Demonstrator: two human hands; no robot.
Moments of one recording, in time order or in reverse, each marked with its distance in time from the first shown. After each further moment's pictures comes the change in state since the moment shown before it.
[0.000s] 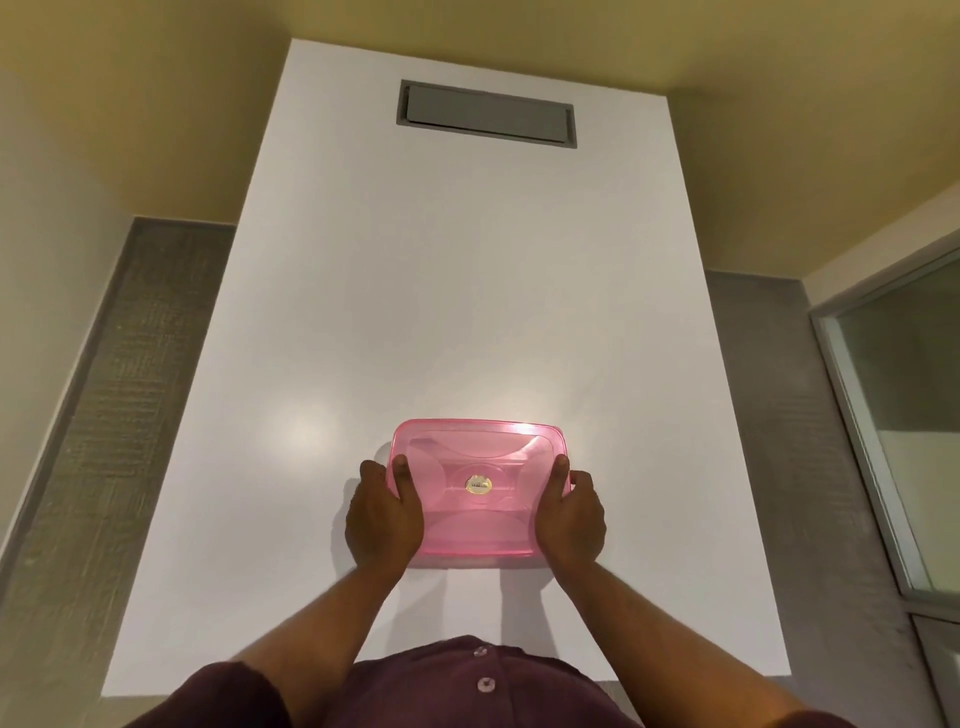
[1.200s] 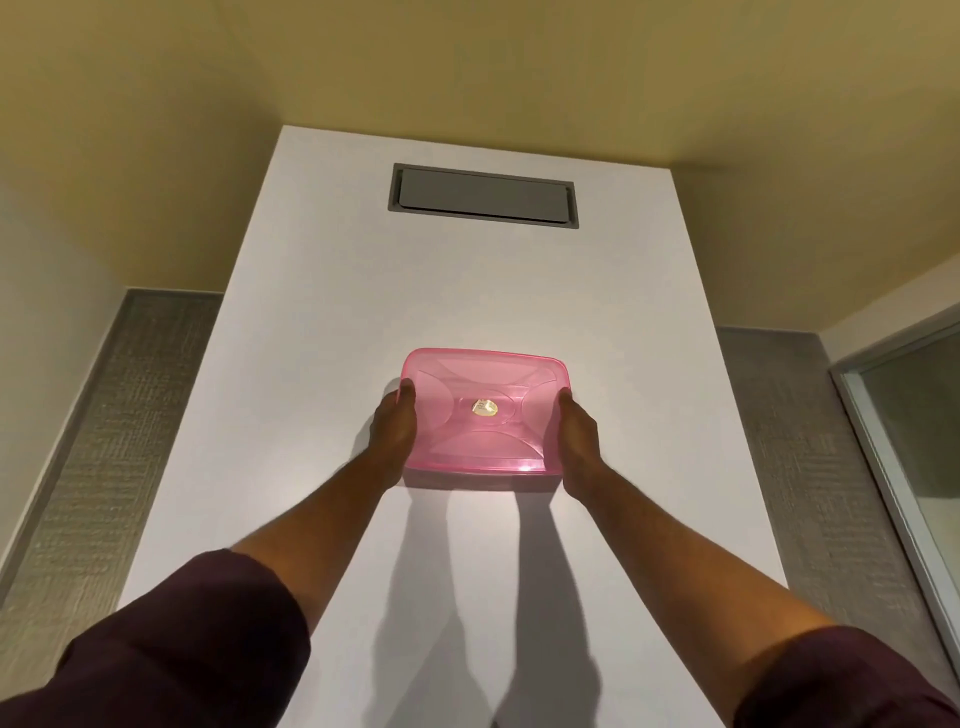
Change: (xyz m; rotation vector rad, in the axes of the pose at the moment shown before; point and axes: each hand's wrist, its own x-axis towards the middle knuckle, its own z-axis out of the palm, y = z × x) left_hand 0.241 0.181 0.030 -0.583 -0.392 -0.198; right_hand 0.221 -0.188 0.027 0.645 -0.416 0.188
